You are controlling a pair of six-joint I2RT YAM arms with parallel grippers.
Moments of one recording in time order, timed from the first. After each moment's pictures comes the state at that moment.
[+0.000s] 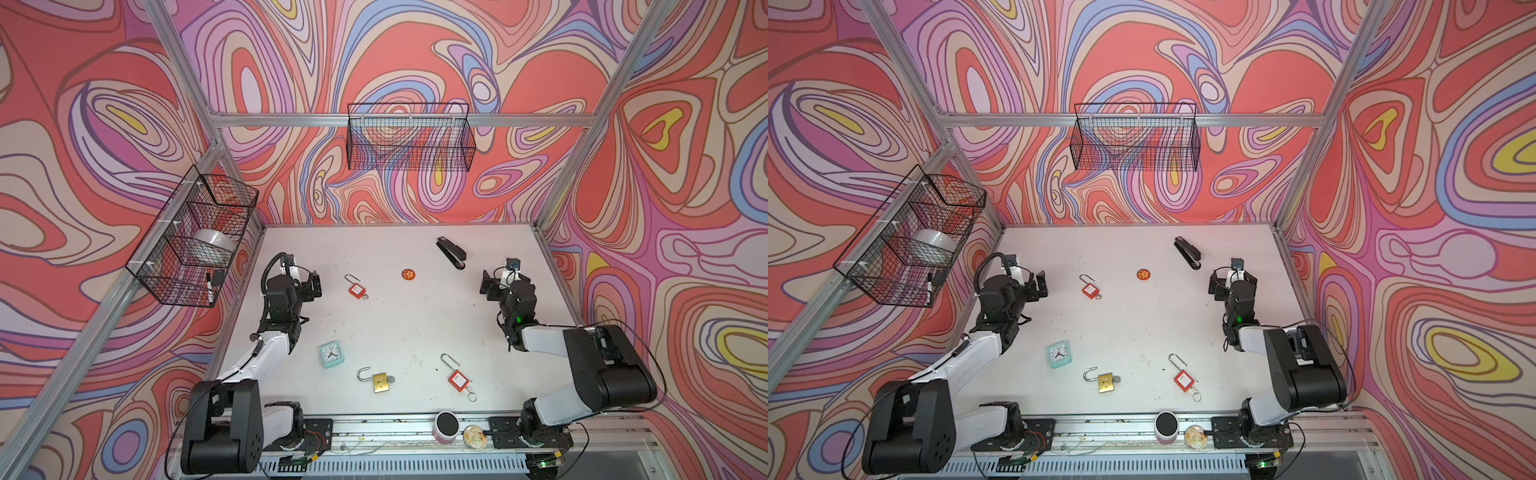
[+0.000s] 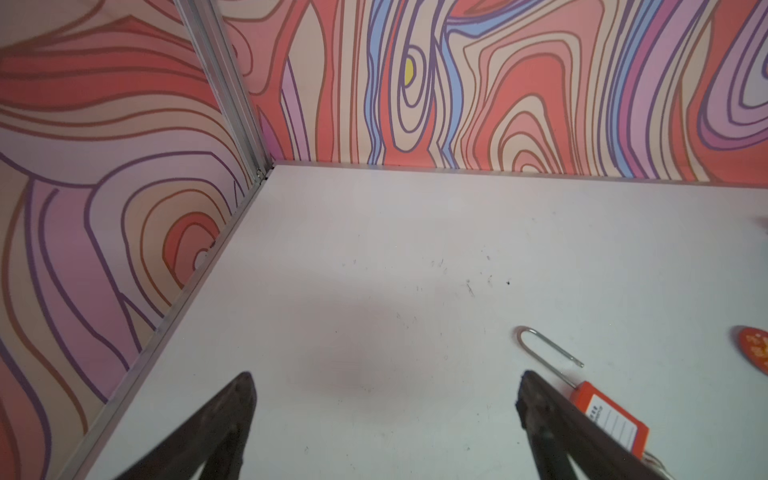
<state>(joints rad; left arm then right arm) 0.02 1.19 0.60 0.27 -0.09 -0.05 0.10 1.48 0.52 0.77 0.16 0.00</state>
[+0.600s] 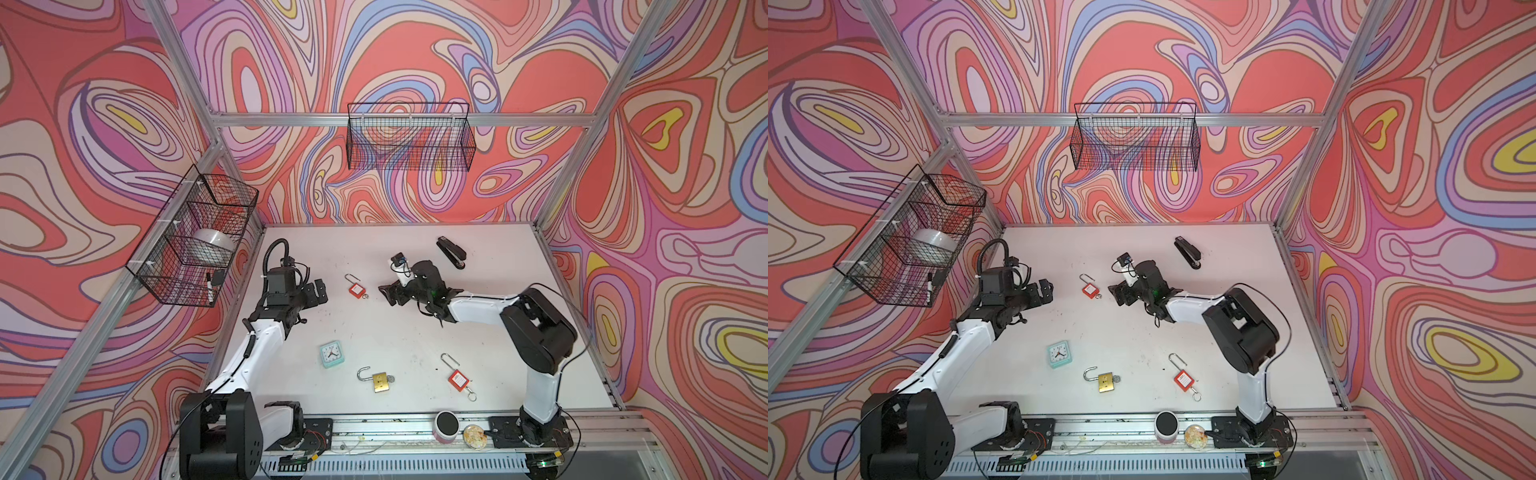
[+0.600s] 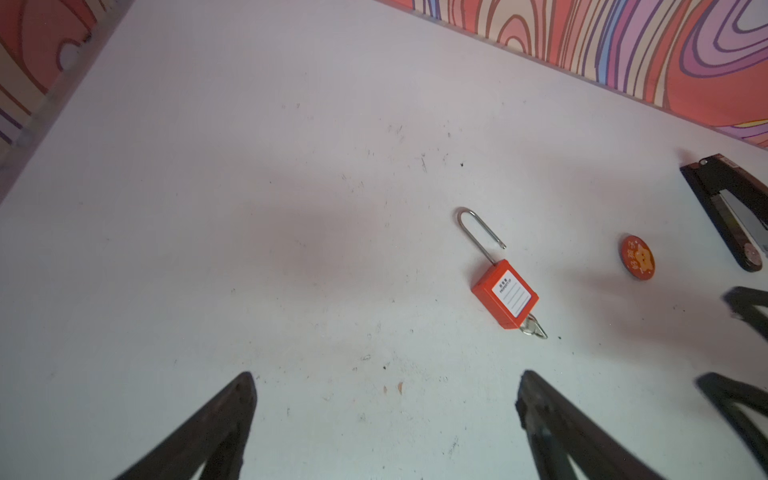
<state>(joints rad) 0.02 1.20 0.74 -0.28 0.09 -0.30 0.68 2.01 1.19 0.30 -0.17 0.02</state>
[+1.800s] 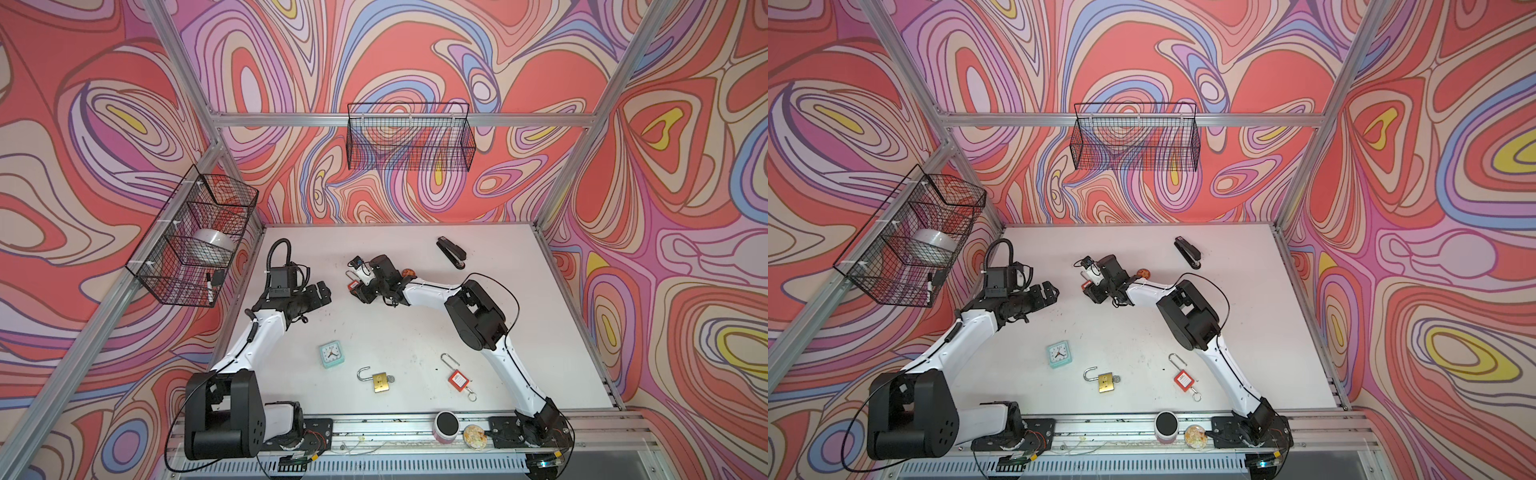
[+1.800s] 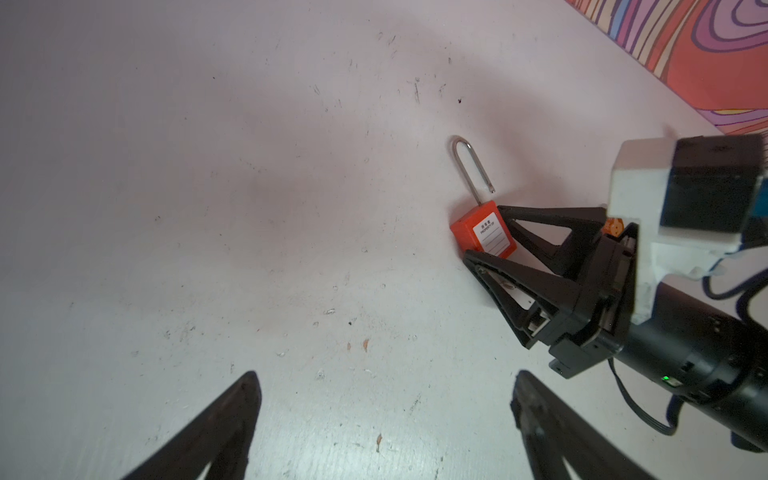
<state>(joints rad) 0.04 1.30 0.79 -0.38 0.22 -0.42 0.74 2.46 1.80 0.00 -0.24 -0.03</state>
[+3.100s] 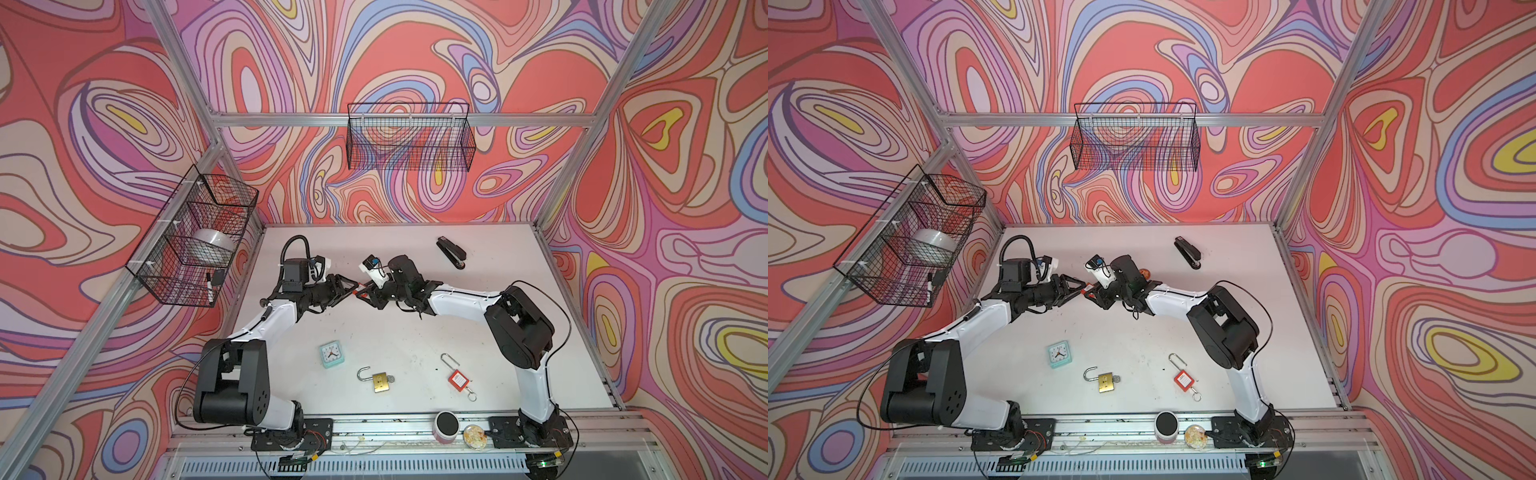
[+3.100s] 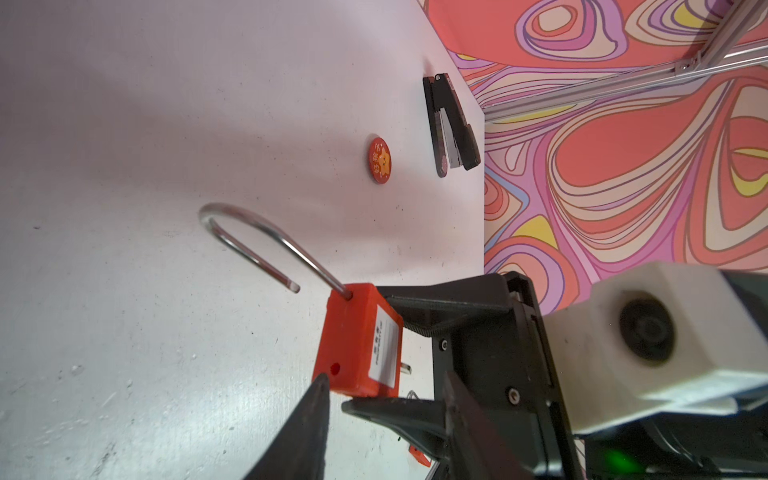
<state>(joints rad) -0.04 1.46 0.82 -0.09 0.81 -0.72 0.75 2.04 1.37 0.15 -0.40 0.07</state>
